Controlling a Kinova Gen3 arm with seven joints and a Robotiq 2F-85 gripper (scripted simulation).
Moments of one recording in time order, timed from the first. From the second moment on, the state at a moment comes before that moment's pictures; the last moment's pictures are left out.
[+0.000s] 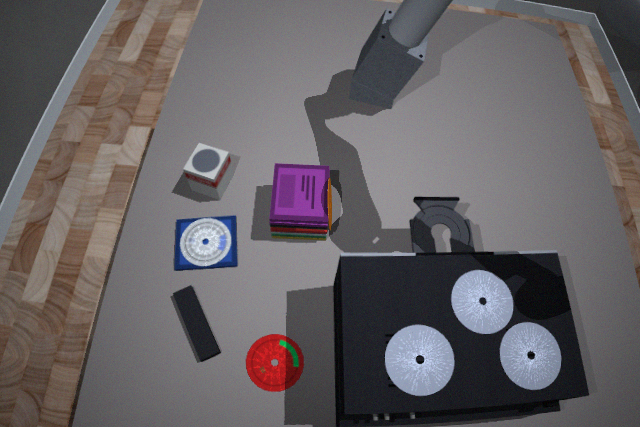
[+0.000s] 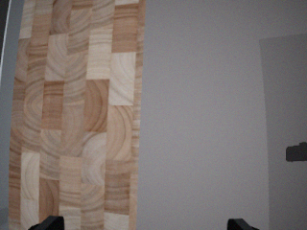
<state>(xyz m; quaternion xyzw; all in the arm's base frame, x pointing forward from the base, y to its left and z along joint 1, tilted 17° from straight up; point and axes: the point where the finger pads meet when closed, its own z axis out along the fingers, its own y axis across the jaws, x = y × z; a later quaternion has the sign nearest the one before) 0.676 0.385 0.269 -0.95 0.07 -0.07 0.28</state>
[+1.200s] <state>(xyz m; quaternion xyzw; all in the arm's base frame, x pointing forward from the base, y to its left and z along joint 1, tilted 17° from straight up) 0.647 0.334 0.245 -0.92 0.31 -0.01 0.22</state>
